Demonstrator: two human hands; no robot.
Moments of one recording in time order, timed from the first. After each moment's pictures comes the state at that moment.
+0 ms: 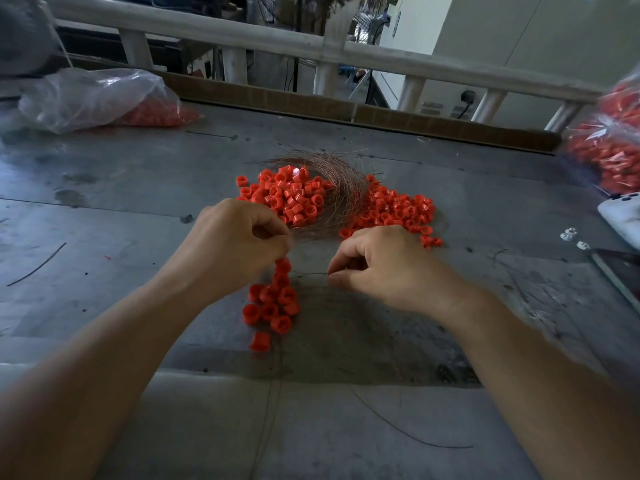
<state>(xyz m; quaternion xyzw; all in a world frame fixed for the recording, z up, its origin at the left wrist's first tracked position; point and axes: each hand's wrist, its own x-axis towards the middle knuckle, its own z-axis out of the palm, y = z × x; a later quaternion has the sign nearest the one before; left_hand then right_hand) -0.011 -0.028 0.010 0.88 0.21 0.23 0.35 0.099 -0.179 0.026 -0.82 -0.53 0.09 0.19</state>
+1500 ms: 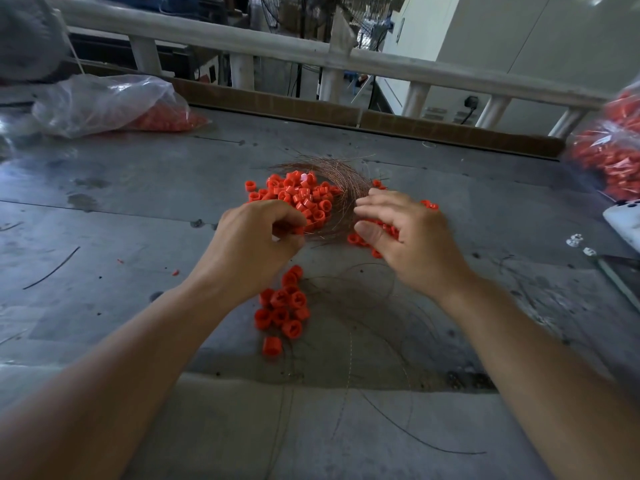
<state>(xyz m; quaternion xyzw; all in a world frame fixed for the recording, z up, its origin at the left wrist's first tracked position) -0.003 -0.031 0.008 0.89 0.18 0.29 0.31 0.125 -0.176 0.016 -0.78 -0.53 -0.11 0.32</state>
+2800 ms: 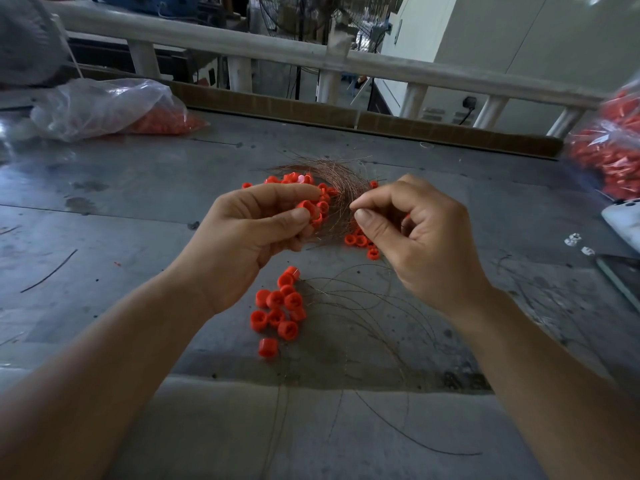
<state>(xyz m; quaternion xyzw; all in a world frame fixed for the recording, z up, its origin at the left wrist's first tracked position) -0.016 -0.044 0.029 0.60 0.08 0.22 0.76 0.093 -0.186 0.040 -0.69 -0.53 -0.15 0.46</state>
